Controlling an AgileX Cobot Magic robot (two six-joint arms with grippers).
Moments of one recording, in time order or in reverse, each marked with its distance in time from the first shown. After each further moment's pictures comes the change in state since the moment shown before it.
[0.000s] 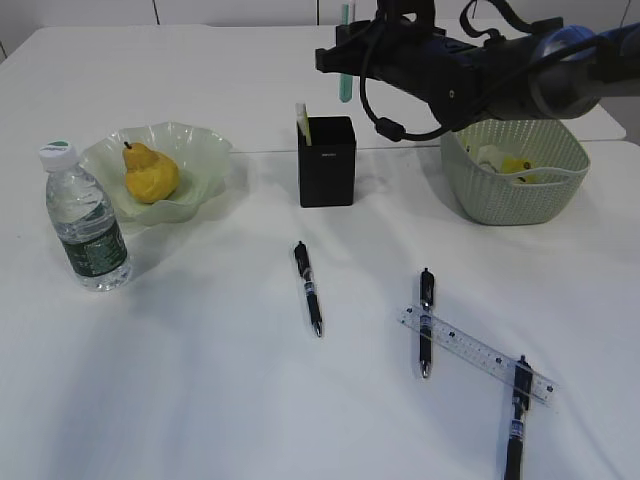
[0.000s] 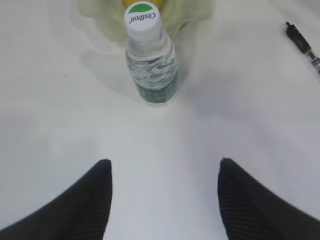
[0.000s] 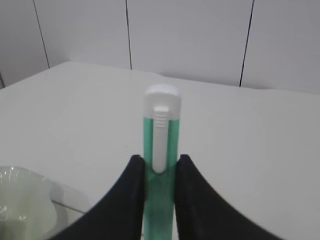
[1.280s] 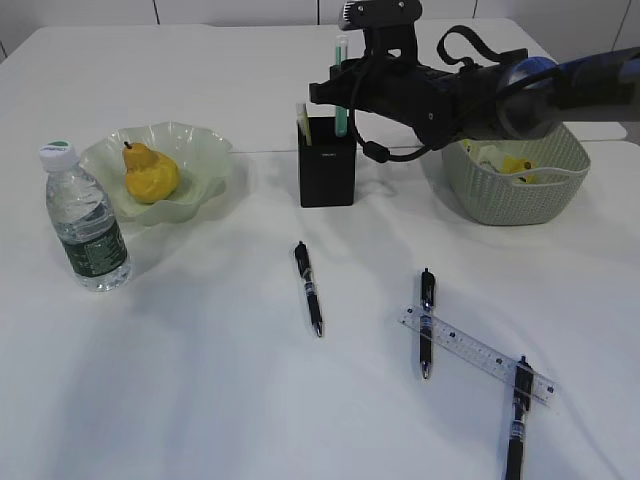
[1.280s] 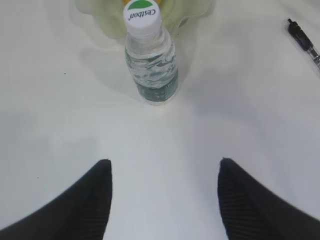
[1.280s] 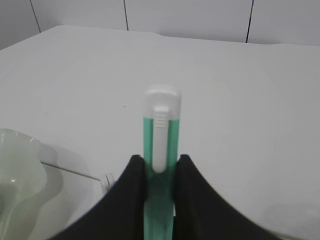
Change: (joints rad) left arm 0.000 0.013 0.000 0.000 -0.002 0.000; right arm 0.000 0.114 -0.091 0.000 0.079 0.038
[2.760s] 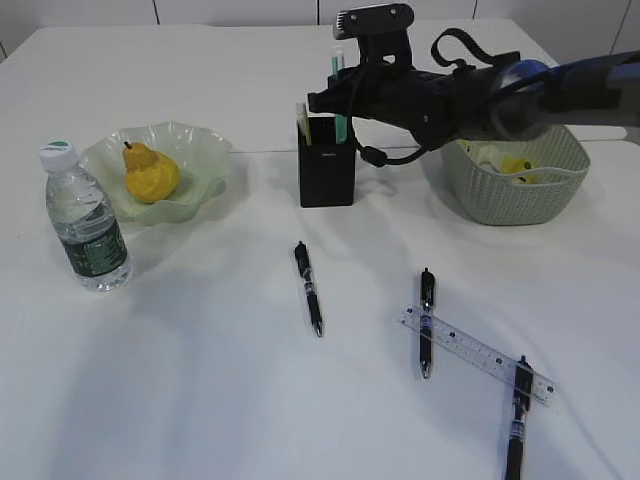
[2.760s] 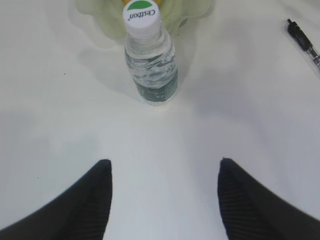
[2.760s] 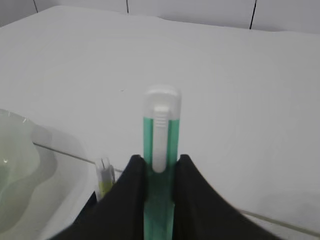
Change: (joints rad) left arm 0.000 0.000 0.000 -0.006 0.000 0.000; right arm 0.000 0.033 -0.048 -0.038 0.066 0.007
